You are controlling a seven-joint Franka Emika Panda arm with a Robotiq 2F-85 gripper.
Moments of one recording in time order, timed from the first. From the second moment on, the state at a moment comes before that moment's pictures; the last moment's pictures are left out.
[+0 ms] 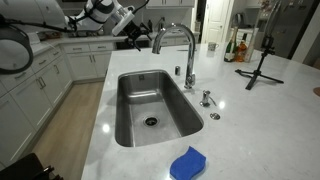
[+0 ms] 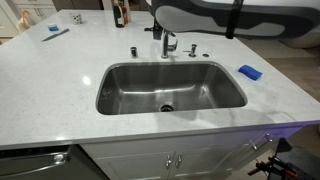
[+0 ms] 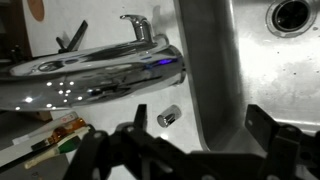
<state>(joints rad) 0.18 0.73 -0.01 -0.81 -0.63 1.89 -0.37</state>
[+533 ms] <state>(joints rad) 0.17 0.79 -0.05 -0.74 -0.73 1.99 -0.37</state>
